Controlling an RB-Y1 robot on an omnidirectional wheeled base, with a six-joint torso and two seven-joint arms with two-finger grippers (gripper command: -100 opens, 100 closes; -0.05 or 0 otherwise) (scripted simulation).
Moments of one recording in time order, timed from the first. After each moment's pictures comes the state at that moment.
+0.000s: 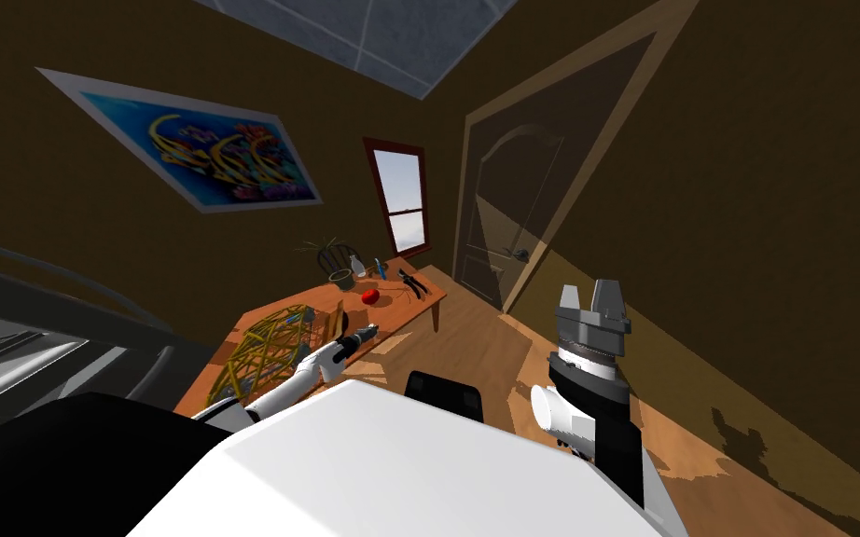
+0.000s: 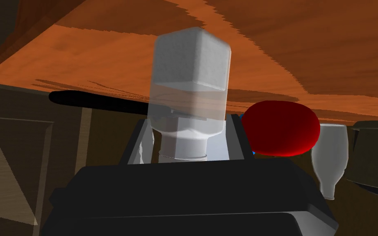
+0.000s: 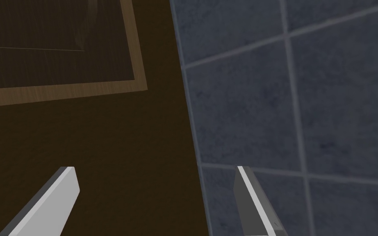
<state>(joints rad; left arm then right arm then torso) 0.14 0.68 -0.26 -1.02 -0.38 -0.14 -0.27 0.48 0.02 -0.02 -2.24 0.01 -0.58 0.15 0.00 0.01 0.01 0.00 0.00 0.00</state>
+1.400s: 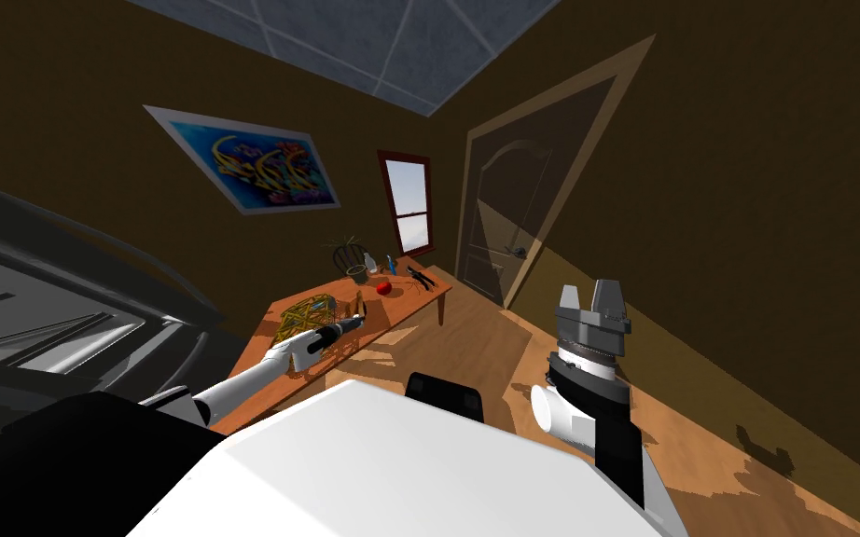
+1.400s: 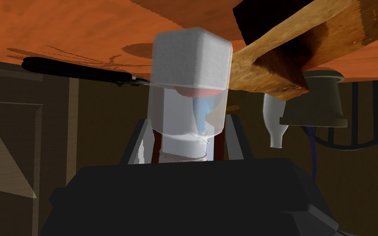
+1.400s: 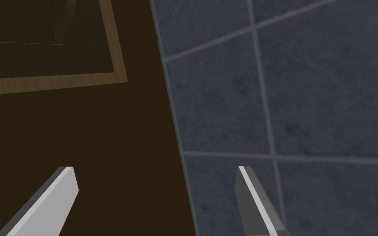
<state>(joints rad) 0.19 0.96 -0.31 -1.13 -0.27 -0.16 -0.15 0.48 0.02 -0.02 -2.24 0.01 -0.58 0.15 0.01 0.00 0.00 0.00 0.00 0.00</state>
